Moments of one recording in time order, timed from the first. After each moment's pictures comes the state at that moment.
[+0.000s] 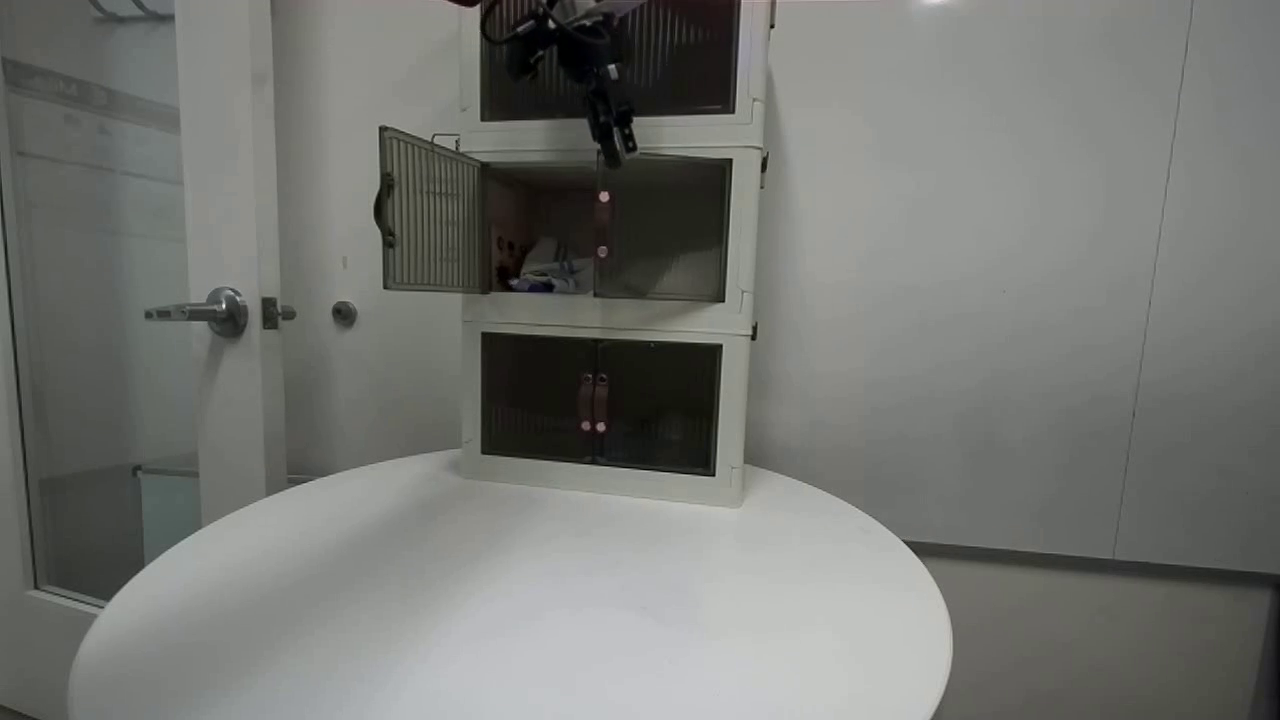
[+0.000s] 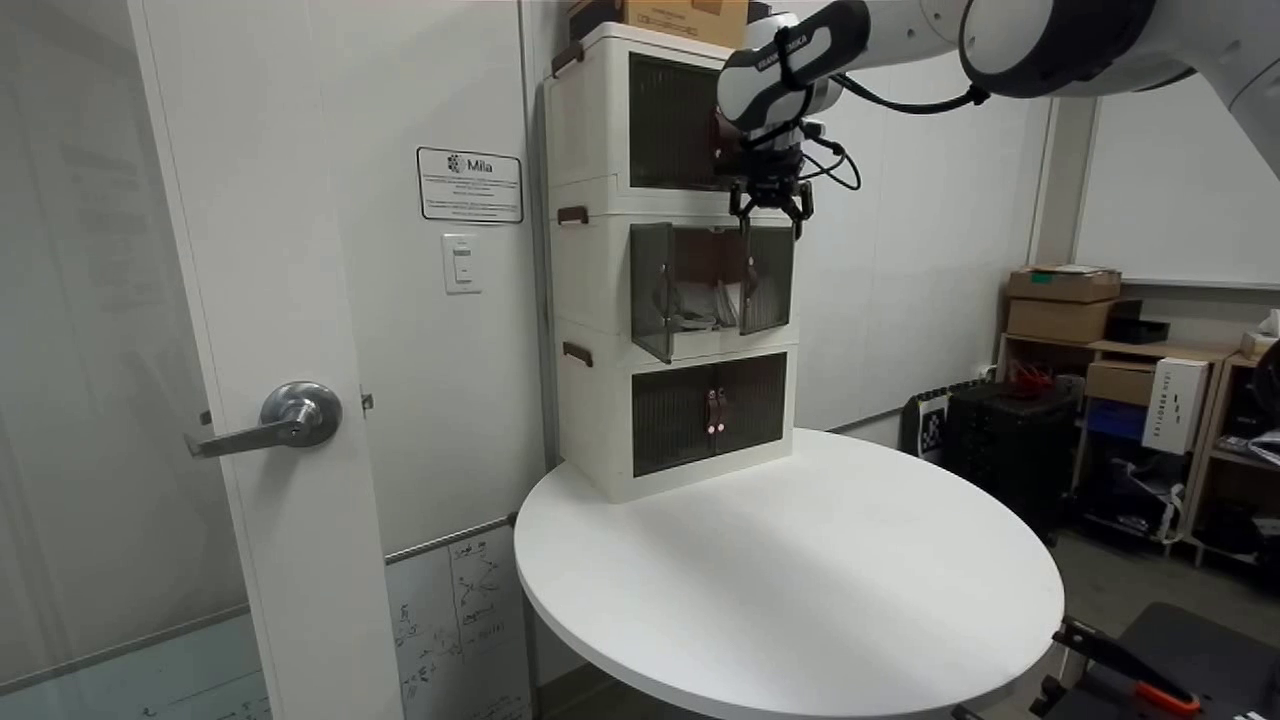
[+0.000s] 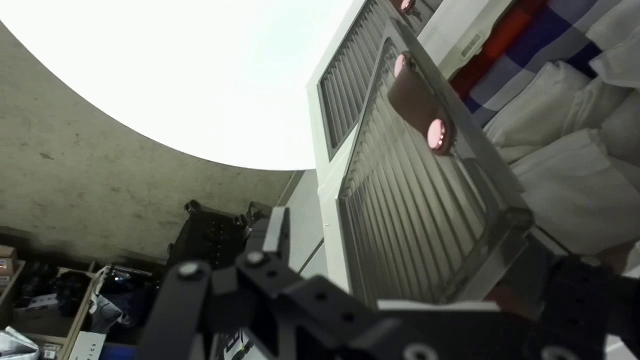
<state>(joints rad) -0.07 0.57 -0.22 -1.06 -0.15 1.94 0.93</state>
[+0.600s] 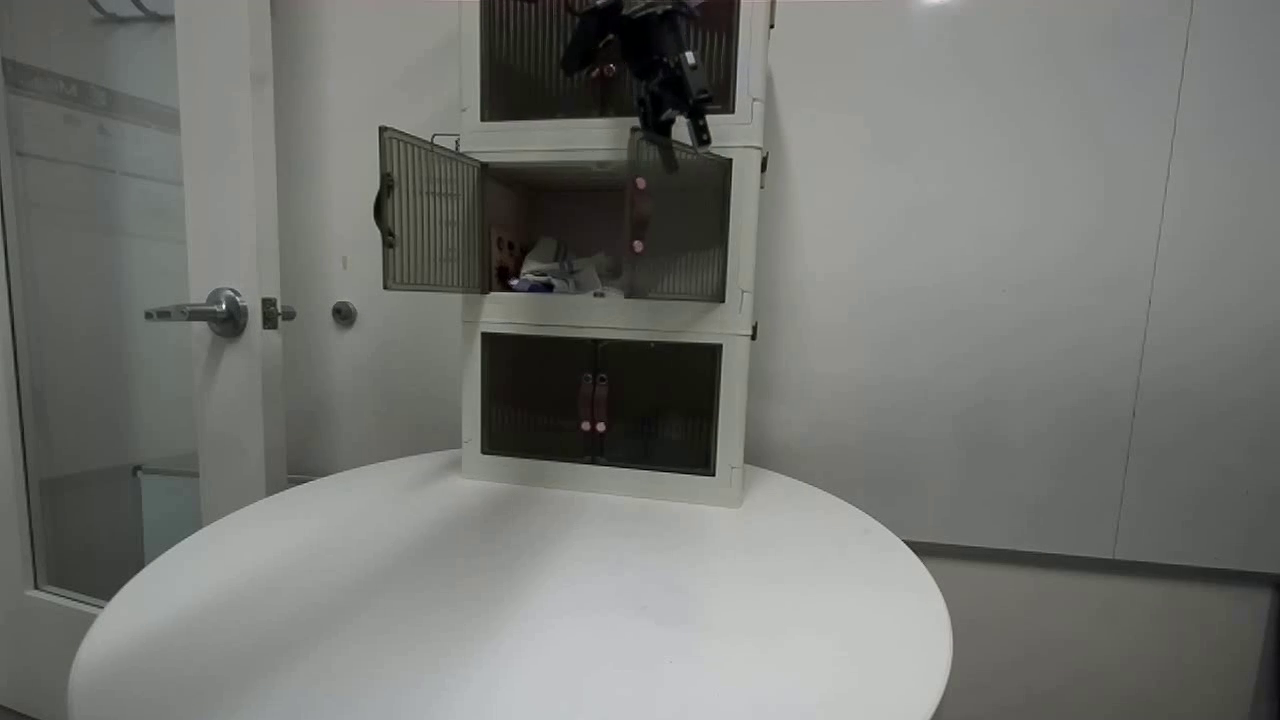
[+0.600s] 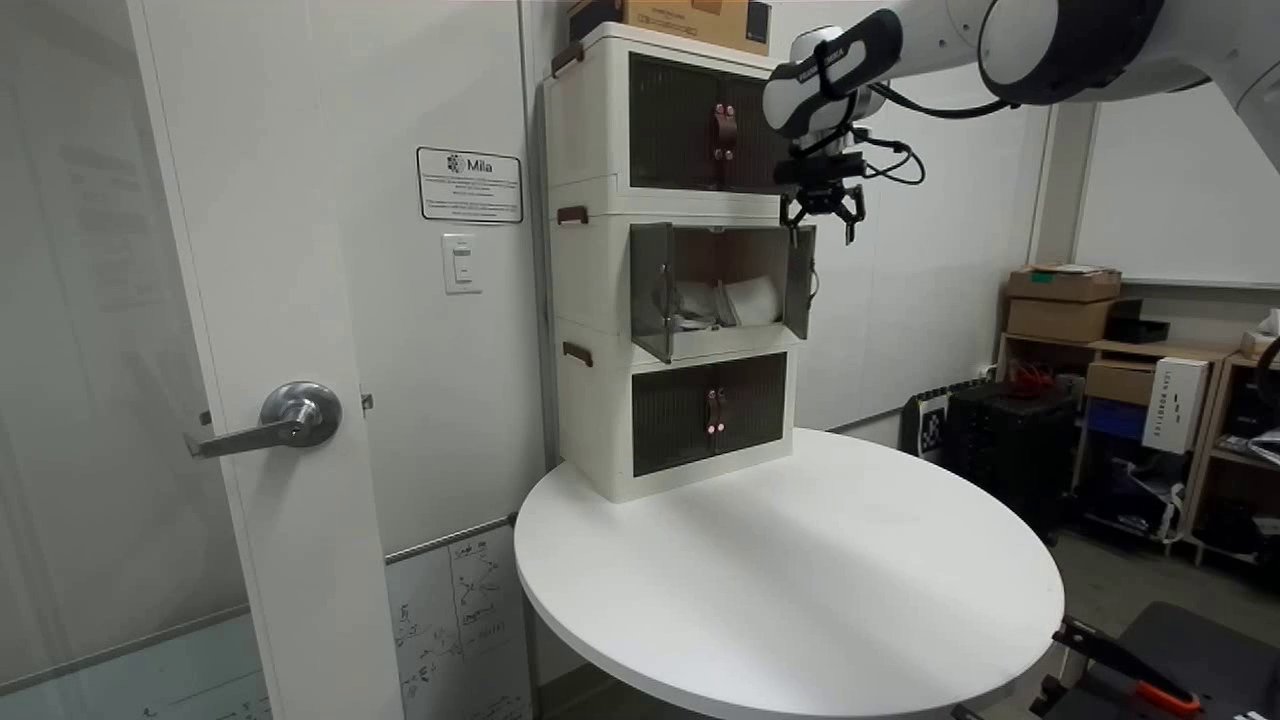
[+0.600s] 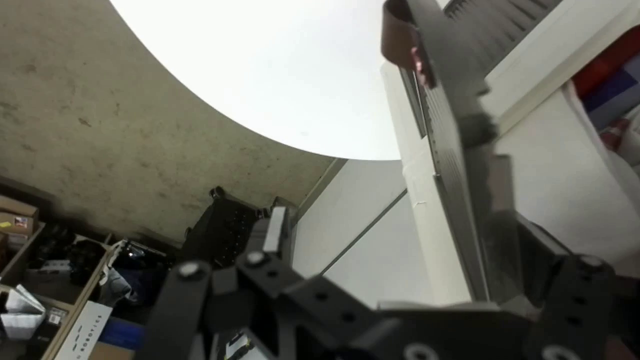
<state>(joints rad) -0.19 0.57 -0.23 -1.06 -0.15 1.89 0.68</state>
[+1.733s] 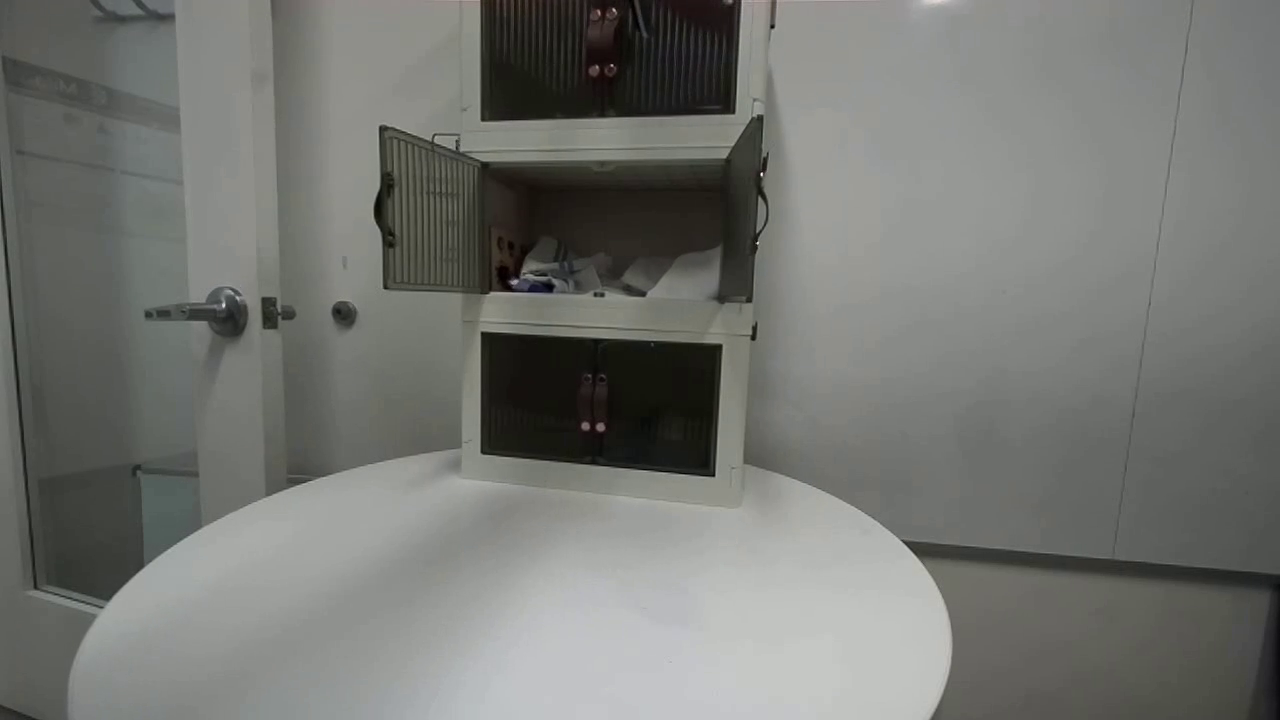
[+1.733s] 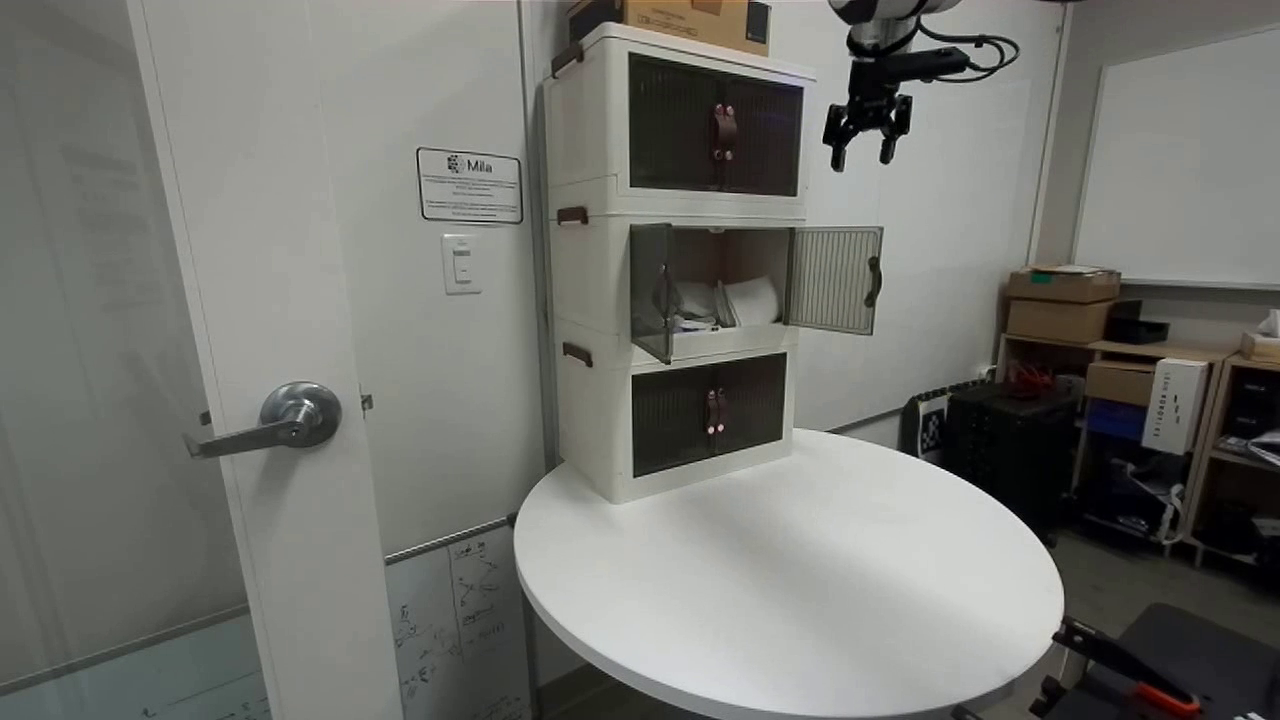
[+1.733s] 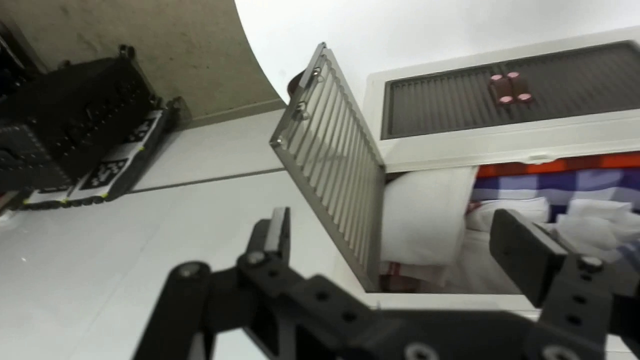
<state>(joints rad) -0.29 0.22 -0.13 -1.28 -0.12 1.89 -0.12</state>
